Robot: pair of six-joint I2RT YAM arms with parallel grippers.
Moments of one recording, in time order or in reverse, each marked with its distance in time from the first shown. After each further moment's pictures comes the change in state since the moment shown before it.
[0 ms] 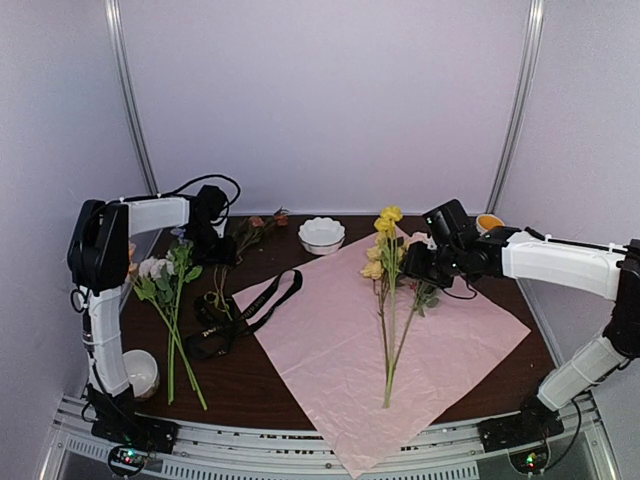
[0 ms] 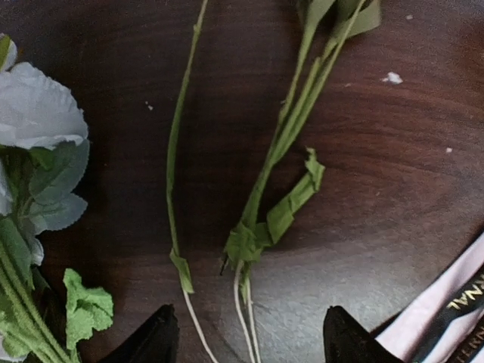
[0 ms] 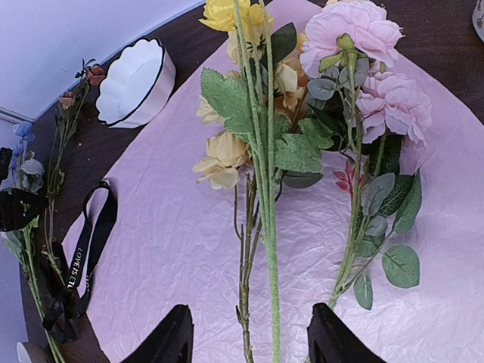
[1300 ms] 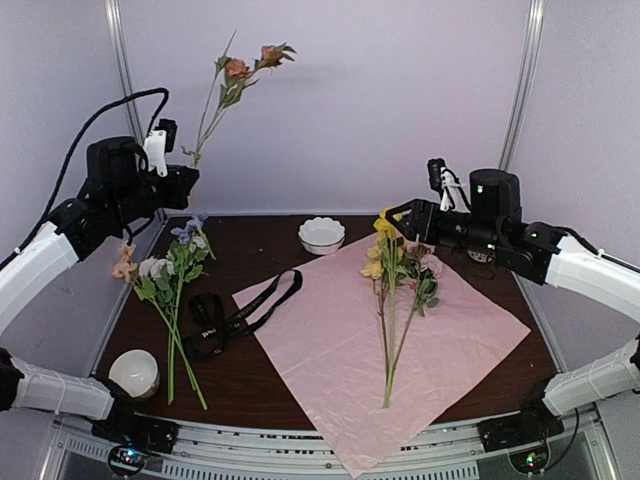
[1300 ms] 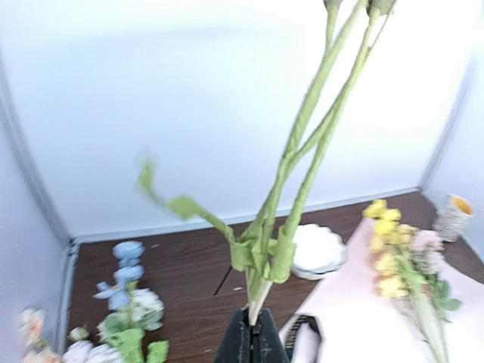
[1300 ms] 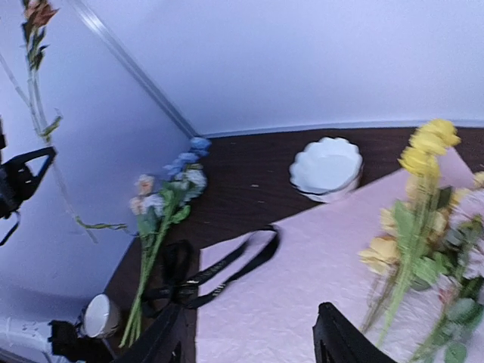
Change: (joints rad) left arm -0.124 -0.941 -0.413 0.417 -0.115 0.108; right arm 0.037 -0.266 -0.009 0.220 -0.174 -0.261
